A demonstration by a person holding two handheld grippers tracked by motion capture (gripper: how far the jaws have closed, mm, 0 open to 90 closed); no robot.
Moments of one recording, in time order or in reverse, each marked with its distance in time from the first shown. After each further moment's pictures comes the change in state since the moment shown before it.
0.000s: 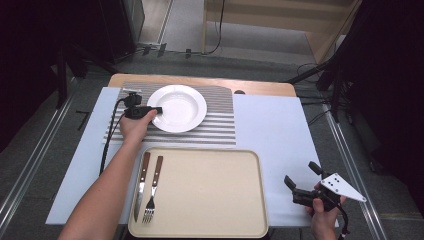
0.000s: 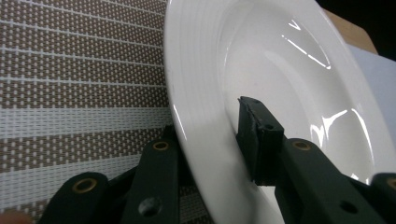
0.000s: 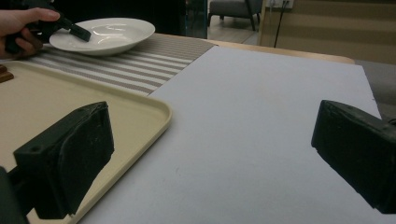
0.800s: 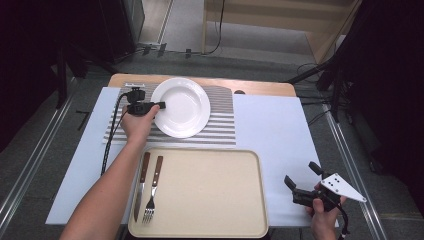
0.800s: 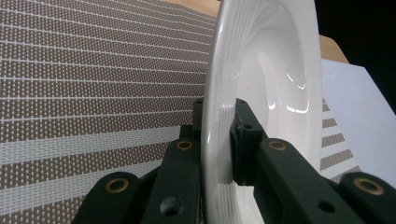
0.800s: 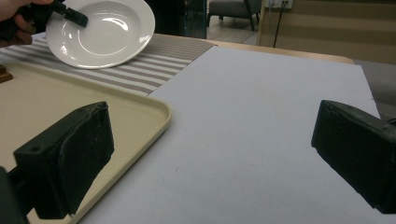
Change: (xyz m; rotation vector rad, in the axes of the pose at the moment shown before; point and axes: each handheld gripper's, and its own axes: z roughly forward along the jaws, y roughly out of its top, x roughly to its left) left arm -0.034 0.007 -0.016 -0.060 -0.009 0.079; right arm 0.000 0.000 0.000 -0.001 -0.003 0.001
